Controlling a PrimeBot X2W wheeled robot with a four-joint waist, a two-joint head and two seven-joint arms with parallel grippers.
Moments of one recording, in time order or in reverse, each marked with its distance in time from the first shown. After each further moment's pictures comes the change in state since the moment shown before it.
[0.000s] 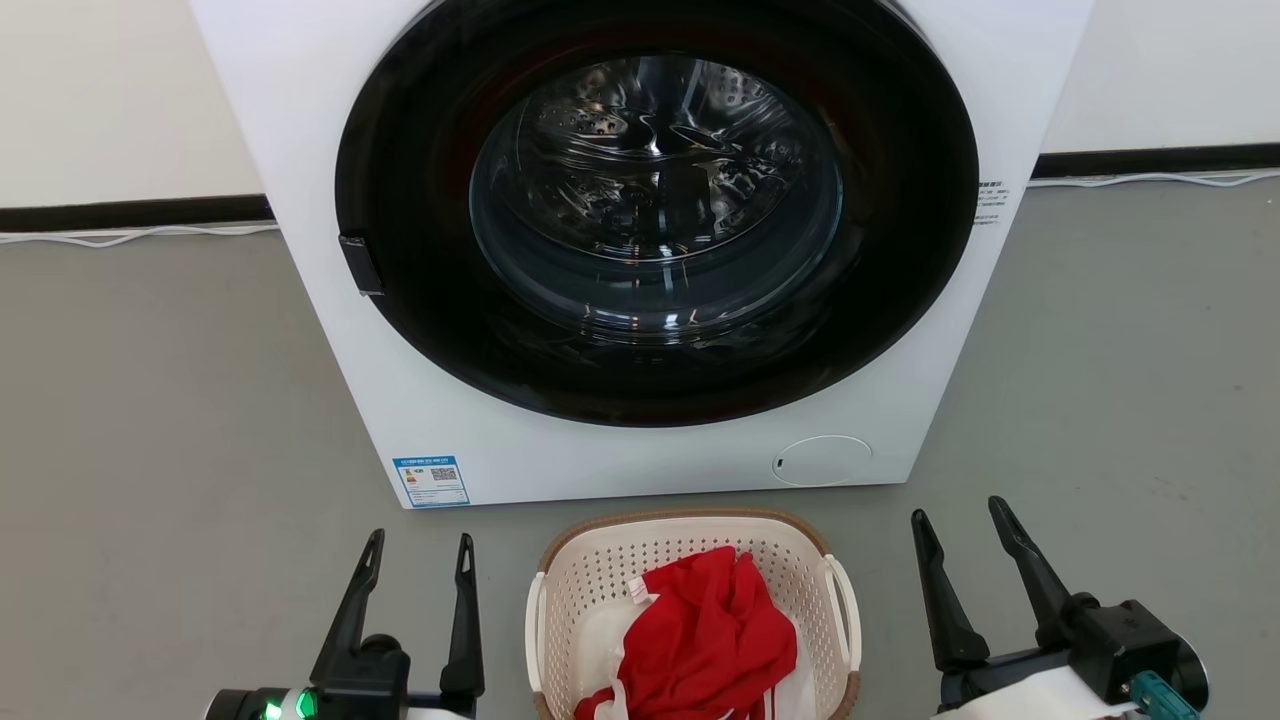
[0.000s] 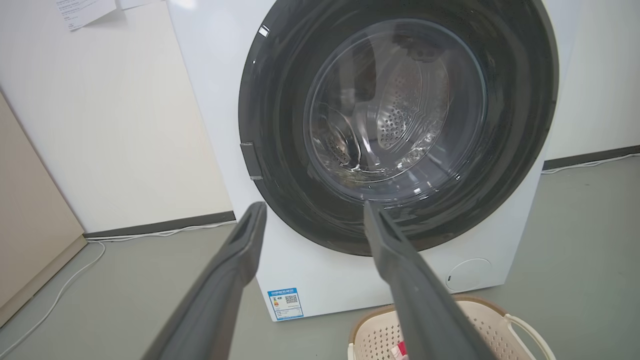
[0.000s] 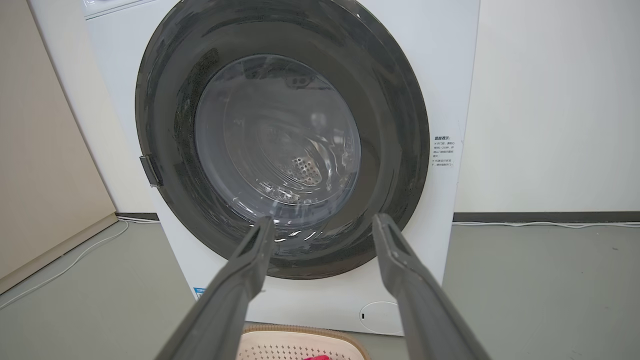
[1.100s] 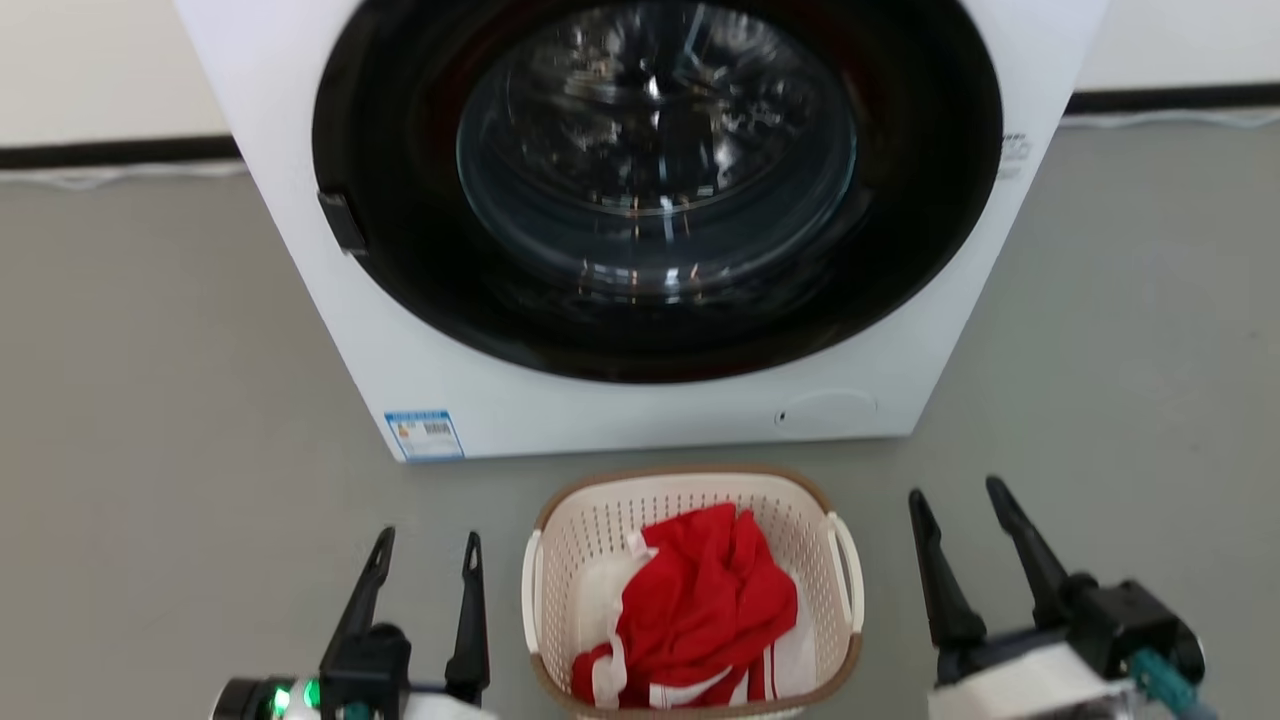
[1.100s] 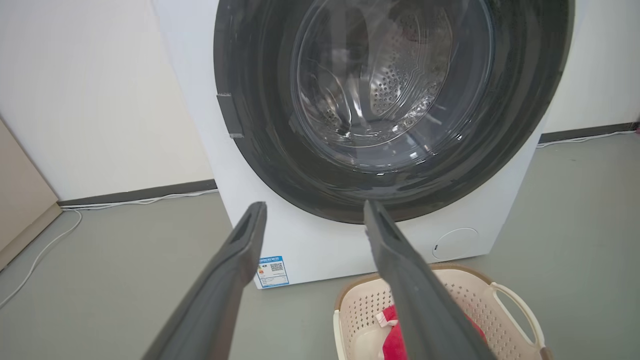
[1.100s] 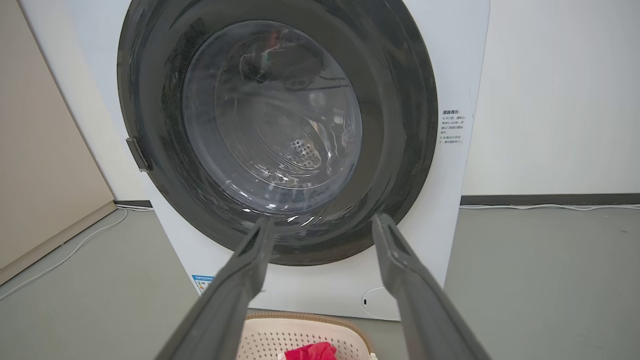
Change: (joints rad) left arm -0.009 -0.046 0.052 0.052 0.018 -0.077 -0.003; right arm -0.027 0.000 0.003 0.008 0.004 0.000 -0.001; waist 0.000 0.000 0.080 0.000
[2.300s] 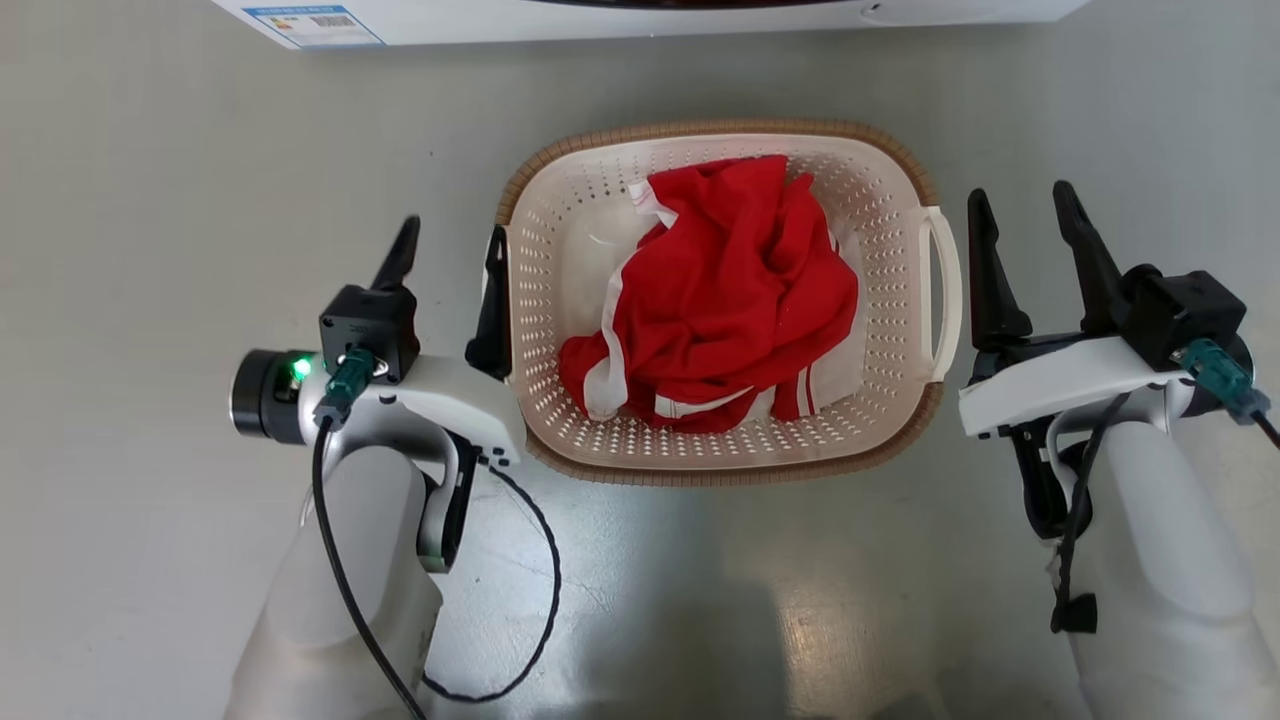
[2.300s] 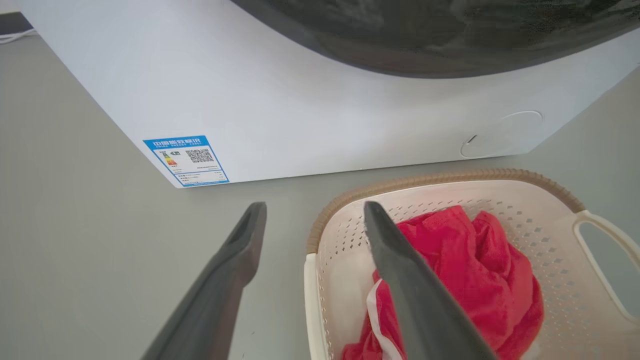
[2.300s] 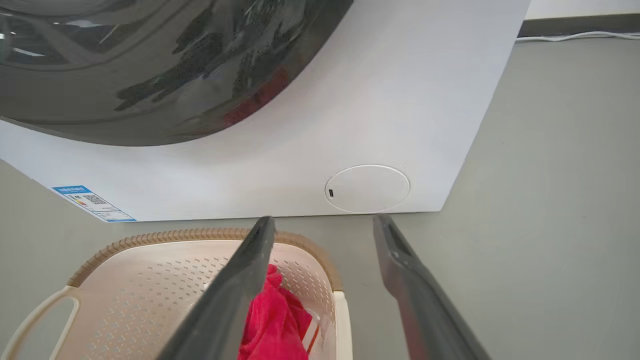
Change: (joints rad) left arm -0.644 -0.075 0.043 0.432 -0.083 -0.131 -0.001; right arm -0.558 -0.015 -0.103 0.324 -0.003 0.000 -0.001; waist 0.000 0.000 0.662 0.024
